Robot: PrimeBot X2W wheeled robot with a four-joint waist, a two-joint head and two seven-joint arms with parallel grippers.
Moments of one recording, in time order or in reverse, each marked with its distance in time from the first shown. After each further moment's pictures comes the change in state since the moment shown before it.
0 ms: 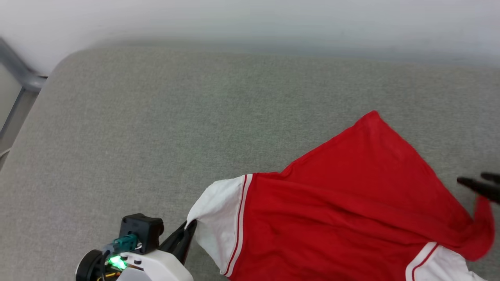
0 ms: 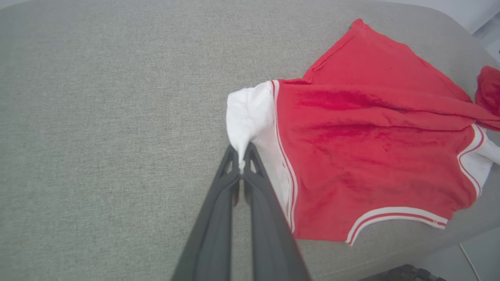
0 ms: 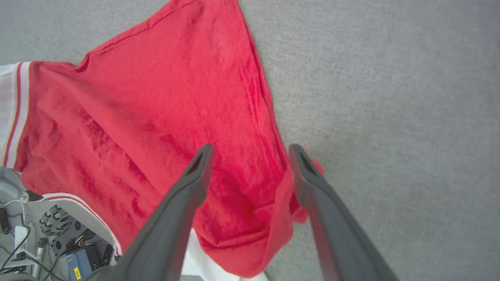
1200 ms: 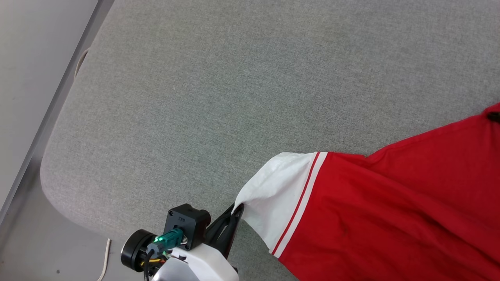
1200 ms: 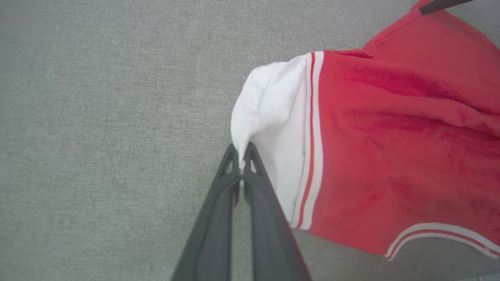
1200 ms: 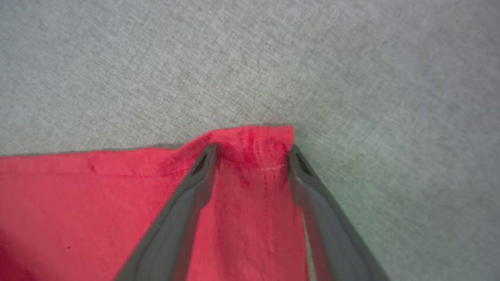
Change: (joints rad) left arm -0.110 -0.097 -0.153 0.003 0.074 -0.009 -0.059; right arm -0.423 0.127 0.037 0.238 -0.347 -0.001 0.284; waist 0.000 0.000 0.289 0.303
